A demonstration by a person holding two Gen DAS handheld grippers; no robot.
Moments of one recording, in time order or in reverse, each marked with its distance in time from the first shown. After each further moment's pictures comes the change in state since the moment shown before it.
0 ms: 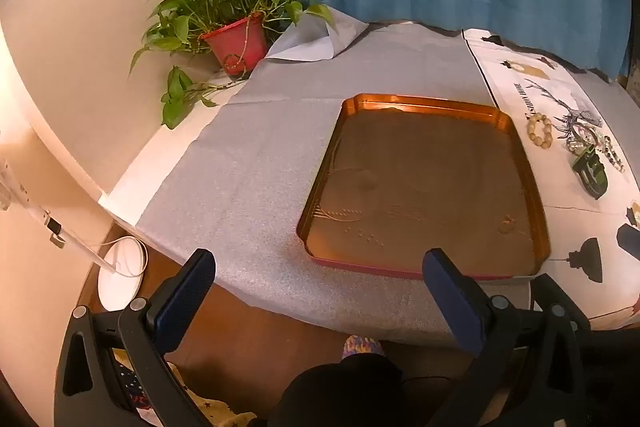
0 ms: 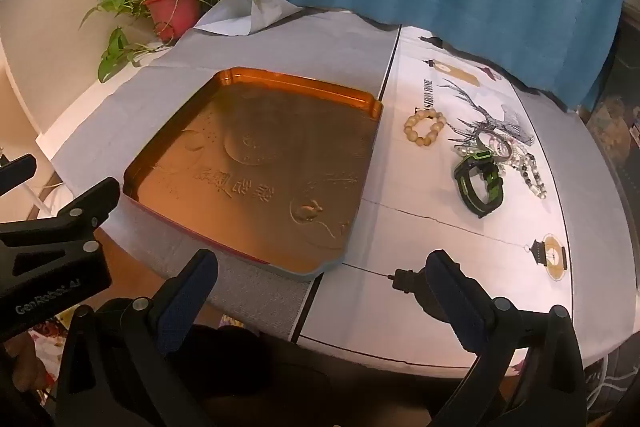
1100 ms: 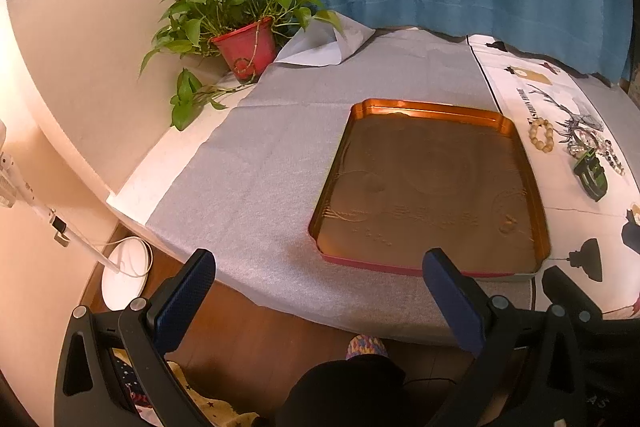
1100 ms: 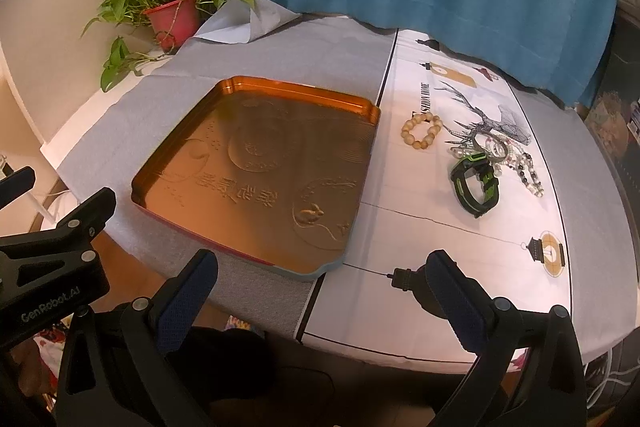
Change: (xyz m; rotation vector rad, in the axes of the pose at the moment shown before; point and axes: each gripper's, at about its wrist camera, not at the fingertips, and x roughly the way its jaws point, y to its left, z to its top) left arm -0.013 0.007 -0.001 -0.015 -0.015 0.015; right arm -0.012 -0.003 0.004 0.019 -0.013 0.013
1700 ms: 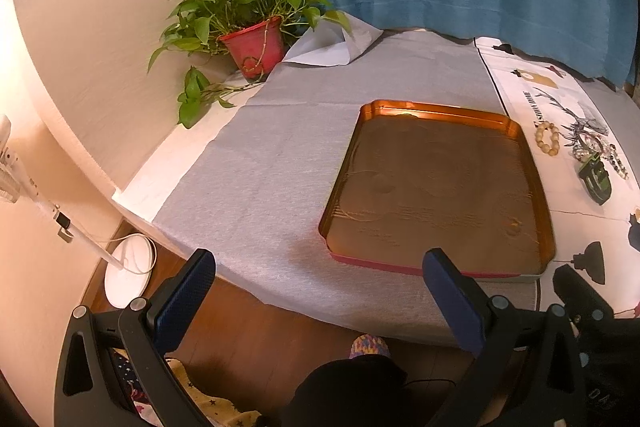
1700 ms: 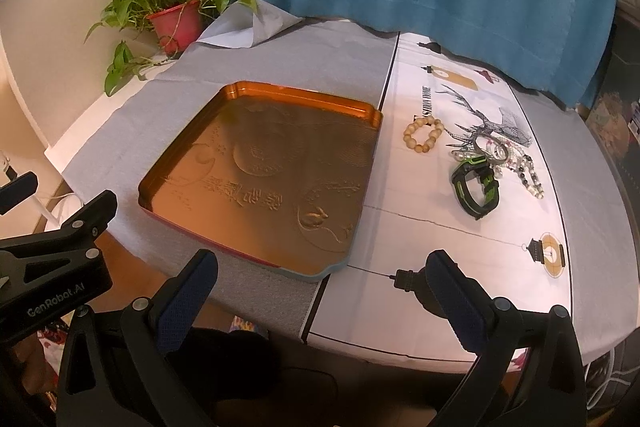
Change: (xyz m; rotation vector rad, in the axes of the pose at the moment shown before) left arm 0.001 0.011 -0.001 -0.016 0.004 0.010; right arm -0.006 0.002 0.001 0.009 -0.009 0.006
